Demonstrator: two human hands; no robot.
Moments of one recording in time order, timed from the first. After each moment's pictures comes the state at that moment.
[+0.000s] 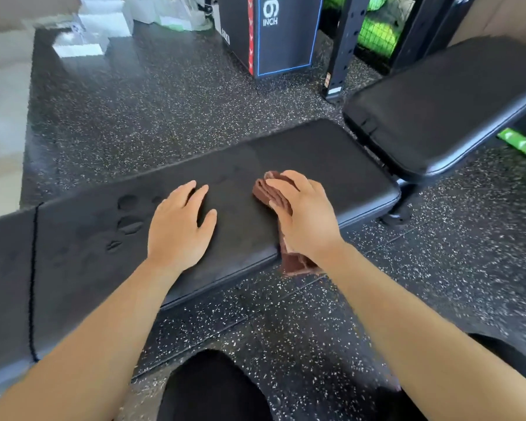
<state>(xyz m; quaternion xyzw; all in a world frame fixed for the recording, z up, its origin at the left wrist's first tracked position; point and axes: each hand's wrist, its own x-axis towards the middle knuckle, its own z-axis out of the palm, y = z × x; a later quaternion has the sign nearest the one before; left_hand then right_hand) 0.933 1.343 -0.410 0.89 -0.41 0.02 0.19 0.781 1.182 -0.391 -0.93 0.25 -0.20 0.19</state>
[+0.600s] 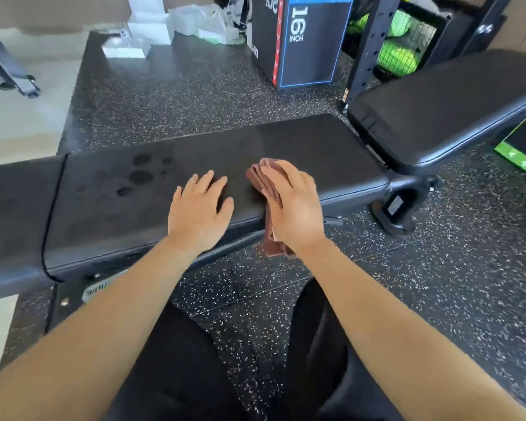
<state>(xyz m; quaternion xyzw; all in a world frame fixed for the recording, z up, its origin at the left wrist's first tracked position) 0.862 1.352 -0.414 0.92 -0.37 0.00 0.14 0.746 1.207 -0.414 -0.93 0.18 -0.30 0.15</state>
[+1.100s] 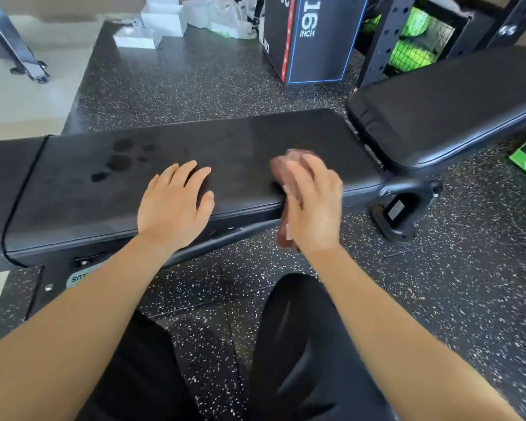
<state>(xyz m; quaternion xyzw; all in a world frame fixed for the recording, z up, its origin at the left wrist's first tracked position) 0.851 1.350 -0.423 0.92 -0.36 0.09 0.07 0.716 1.163 -0.435 -0.88 0.18 -0.41 0.13</state>
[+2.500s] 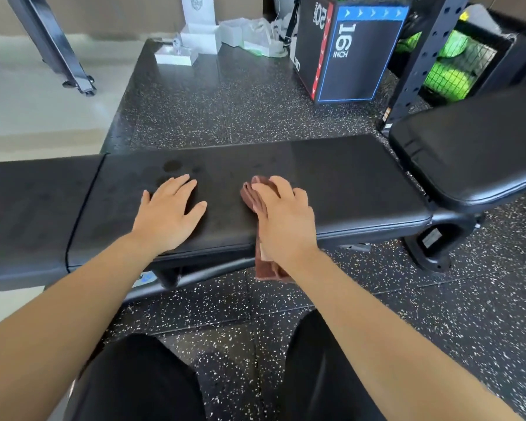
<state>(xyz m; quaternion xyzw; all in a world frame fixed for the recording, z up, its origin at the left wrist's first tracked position) 0.911 1.406 -0.404 0.95 -0.29 -0.02 0.14 0.788 1.235 -0.405 -0.96 0.16 -0.18 0.16</state>
